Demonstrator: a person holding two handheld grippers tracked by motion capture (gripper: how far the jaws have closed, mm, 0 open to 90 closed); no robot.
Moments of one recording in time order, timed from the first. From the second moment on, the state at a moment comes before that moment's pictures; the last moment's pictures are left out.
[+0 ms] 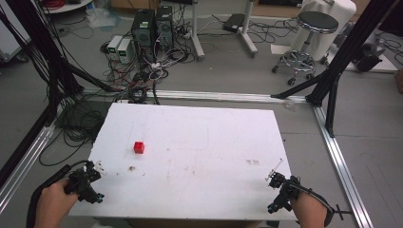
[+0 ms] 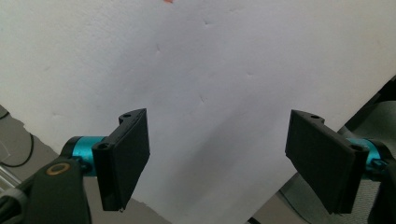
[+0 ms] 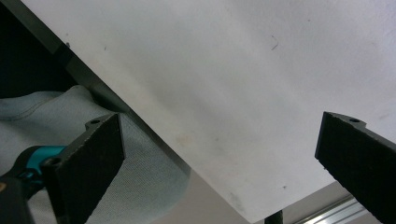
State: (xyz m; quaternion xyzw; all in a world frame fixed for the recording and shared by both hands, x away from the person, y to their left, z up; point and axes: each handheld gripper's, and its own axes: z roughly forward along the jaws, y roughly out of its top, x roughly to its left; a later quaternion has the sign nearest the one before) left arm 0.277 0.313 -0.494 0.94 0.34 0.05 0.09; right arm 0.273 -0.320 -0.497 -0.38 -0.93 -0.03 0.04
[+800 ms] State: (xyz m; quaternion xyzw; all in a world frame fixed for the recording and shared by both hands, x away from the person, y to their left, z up) left arm 0.339 0.293 -0.480 0.98 0.20 0.02 0.08; right arm 0.272 -0.317 -0.497 -0.38 -0.93 -0.04 0.04
